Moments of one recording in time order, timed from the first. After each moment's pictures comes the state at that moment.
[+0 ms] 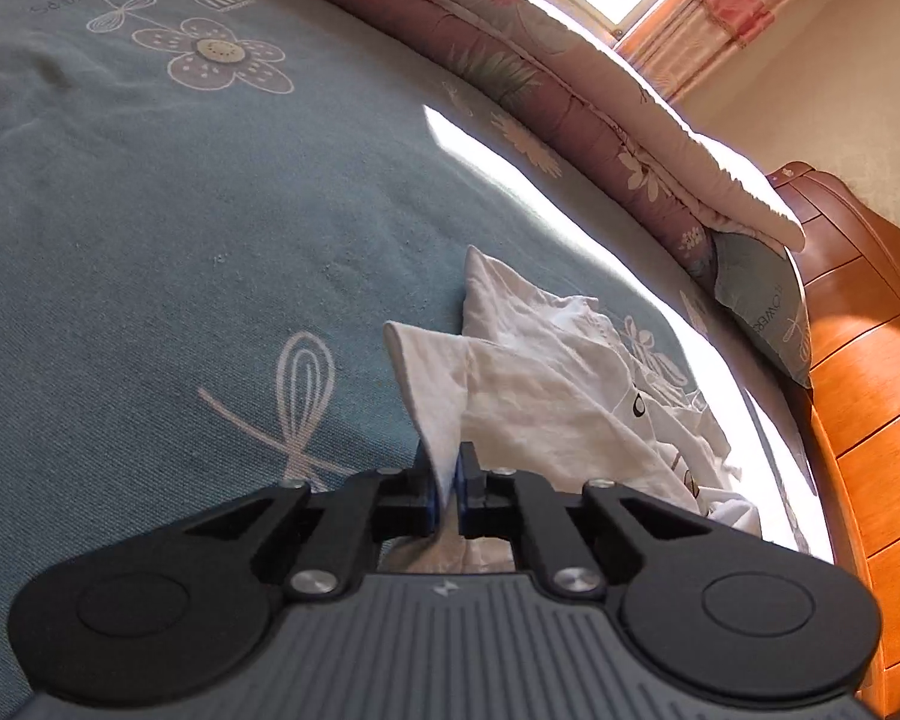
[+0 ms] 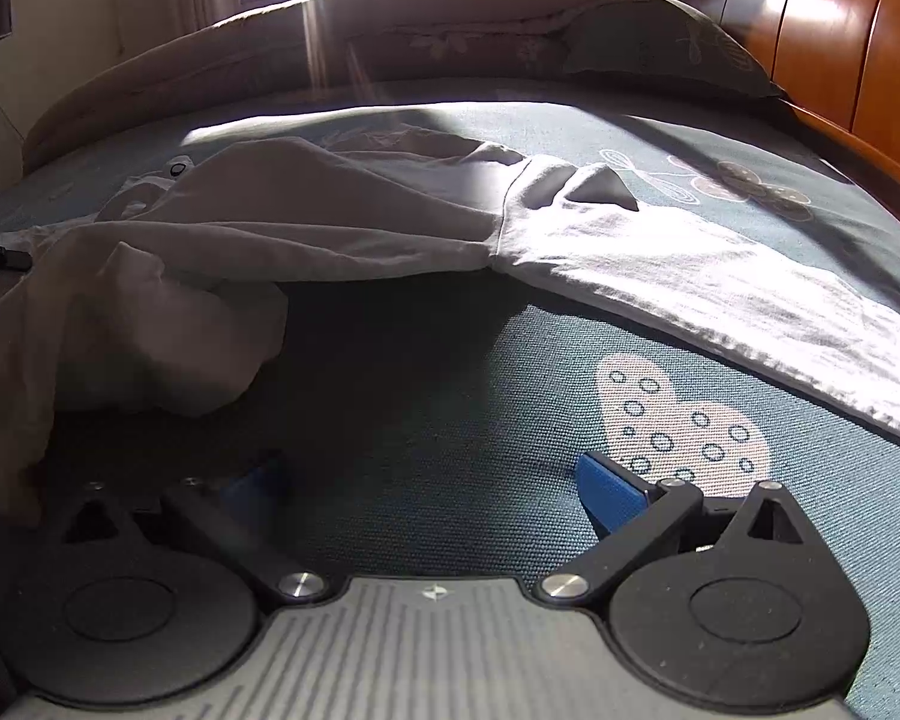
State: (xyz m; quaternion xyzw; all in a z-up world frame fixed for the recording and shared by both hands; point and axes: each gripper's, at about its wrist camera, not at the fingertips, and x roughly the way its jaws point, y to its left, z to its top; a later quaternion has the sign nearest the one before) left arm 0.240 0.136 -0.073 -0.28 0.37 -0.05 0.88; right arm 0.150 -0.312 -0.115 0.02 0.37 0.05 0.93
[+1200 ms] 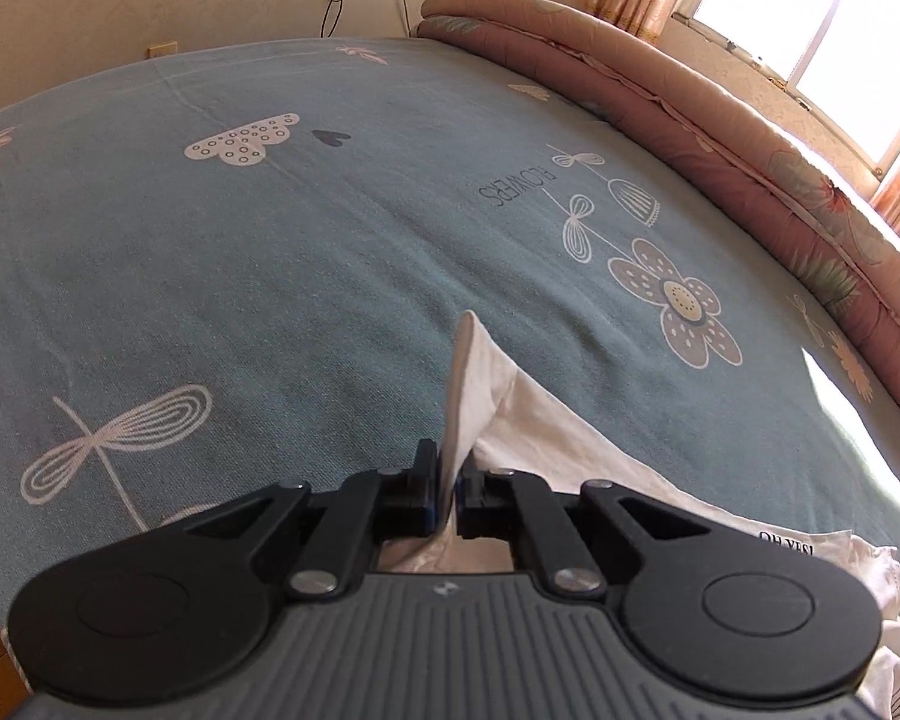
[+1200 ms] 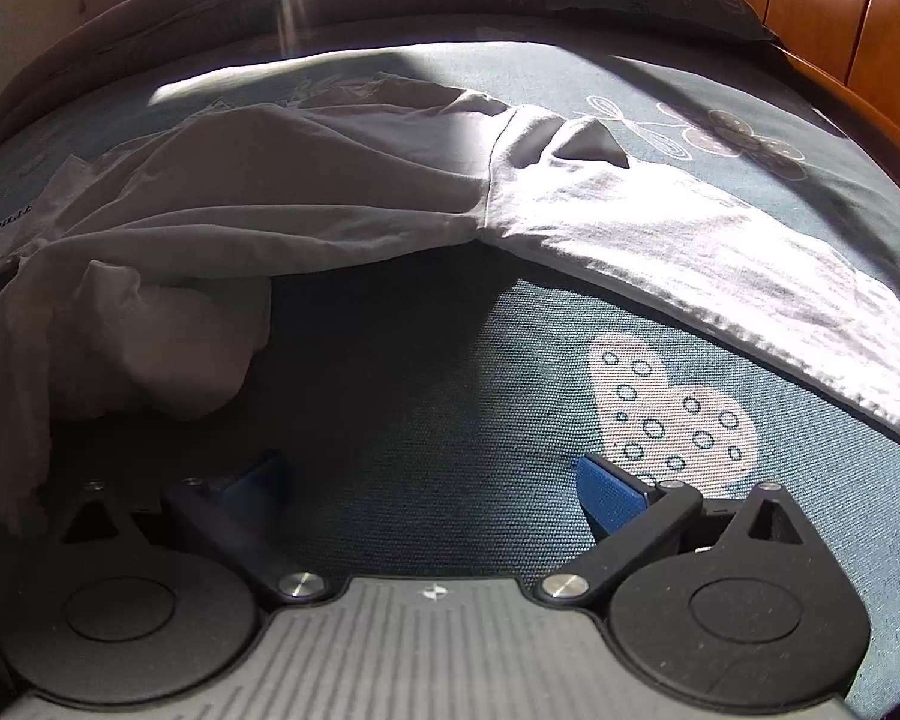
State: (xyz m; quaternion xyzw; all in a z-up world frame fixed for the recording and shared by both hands) left arm 0.190 0.389 -0.036 -0.27 0.35 0.24 0.86; right arm 0.174 -0.309 -0.101 0.02 0.44 0.02 0.90
